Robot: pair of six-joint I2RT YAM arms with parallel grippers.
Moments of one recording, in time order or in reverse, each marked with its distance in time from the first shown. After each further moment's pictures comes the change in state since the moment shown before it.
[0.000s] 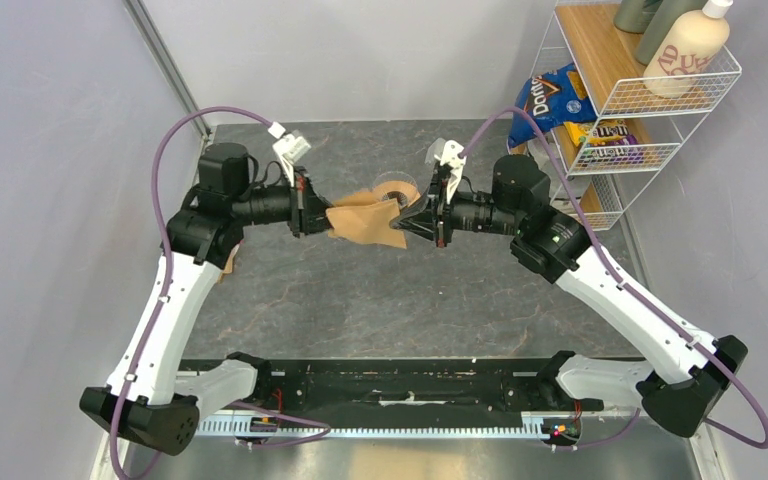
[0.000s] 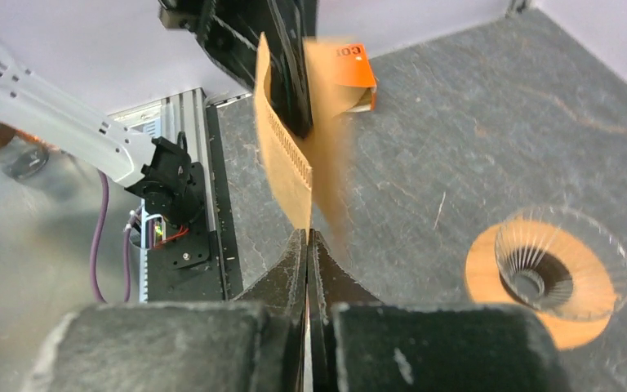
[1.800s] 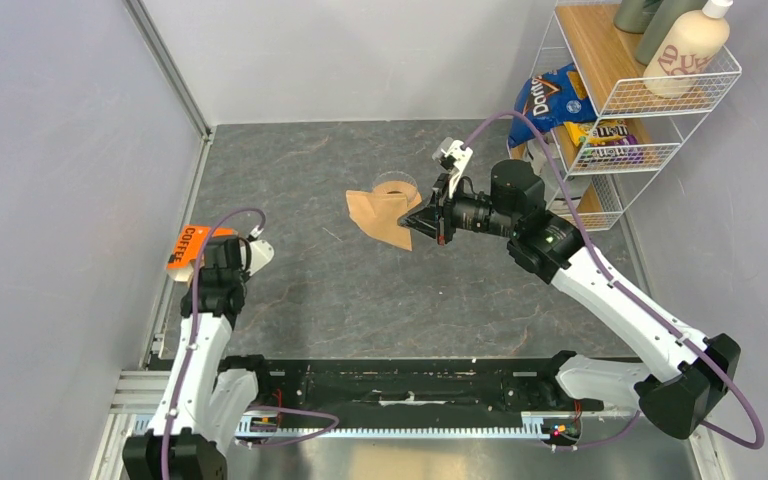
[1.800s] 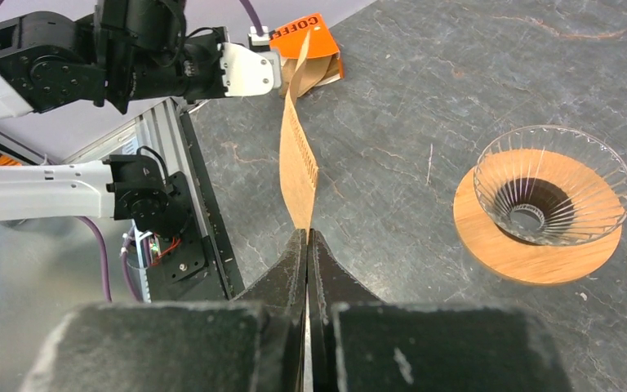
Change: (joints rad) left arm 0.356 -0.323 -0.748 0.058 -1.361 1.077; right arm -0.074 -0.004 -0.109 0.042 0.084 0.177
